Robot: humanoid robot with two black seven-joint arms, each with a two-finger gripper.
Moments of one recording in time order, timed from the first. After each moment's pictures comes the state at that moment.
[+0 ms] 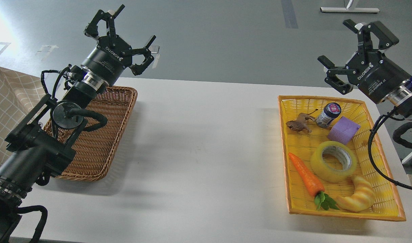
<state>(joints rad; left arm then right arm) -0.58 0.34 -1.16 -1.06 0.11 -0.49 -0.08 0.54 -0.60 1.13 1.23 -0.50 0.49 0.00</state>
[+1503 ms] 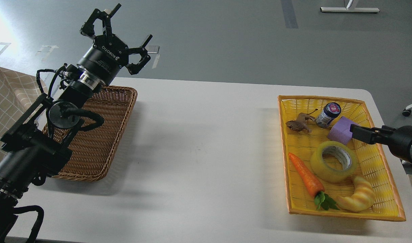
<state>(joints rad) -0.58 0.36 -1.16 -1.06 0.11 -0.49 -0.08 0.24 -0.84 1.08 1.48 -1.83 0.49 -0.12</state>
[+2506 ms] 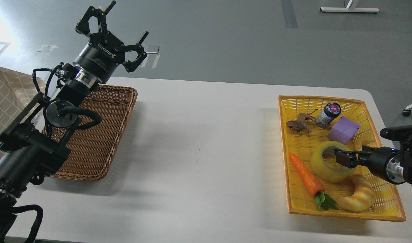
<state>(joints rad) -0.58 0.36 -1.18 -1.06 0.11 -0.49 -0.08 0.24 -0.77 0.97 1.47 -1.98 0.49 -0.12</state>
